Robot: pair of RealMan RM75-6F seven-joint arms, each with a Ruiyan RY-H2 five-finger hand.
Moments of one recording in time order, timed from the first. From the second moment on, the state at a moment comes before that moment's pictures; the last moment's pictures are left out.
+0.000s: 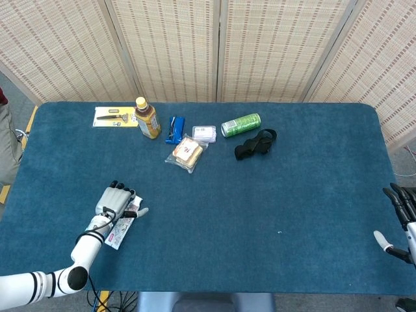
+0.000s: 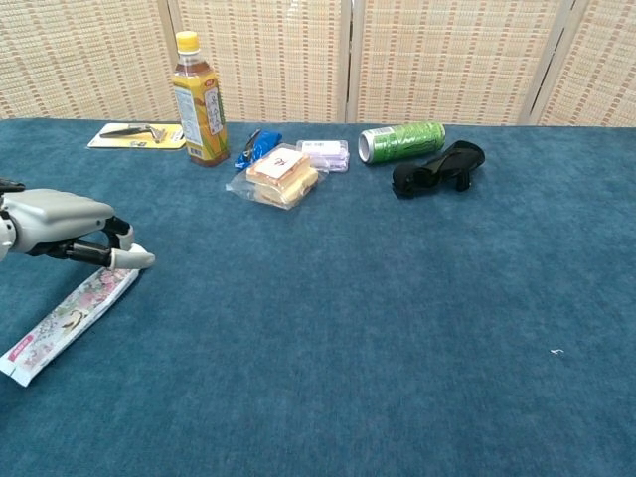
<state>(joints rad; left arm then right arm) -0.75 -1.44 -0.08 -1.60 0.70 0.93 0.78 -0.02 -0.88 0.01 -1.70 -1.62 1.61 0.14</state>
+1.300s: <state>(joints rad) -0.59 -1.49 0.04 -1.55 1.25 1.09 0.48 -0.02 -0.87 0.01 -1.72 -1.62 1.59 0.13</state>
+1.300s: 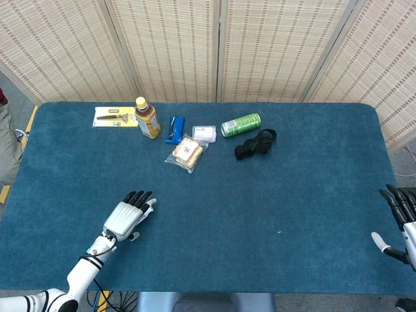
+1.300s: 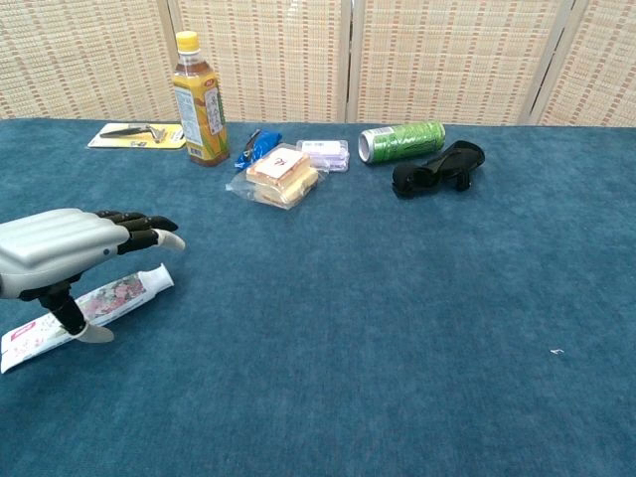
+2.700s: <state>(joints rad) -0.56 -1.42 -0.03 -1.49 1.17 1.04 0.54 -0.03 -0.87 0.00 -1.75 -1.62 1.60 0.10</state>
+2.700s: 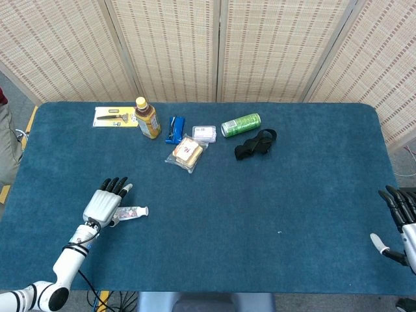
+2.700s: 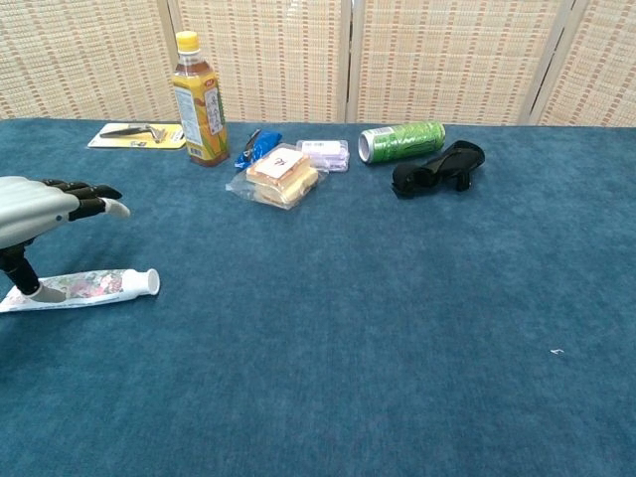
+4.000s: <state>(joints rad) -0.60 -1.41 -0.05 -1.49 1.06 0.93 0.53 -0.03 -0.88 0.01 -1.72 -1.62 1.60 0.14</state>
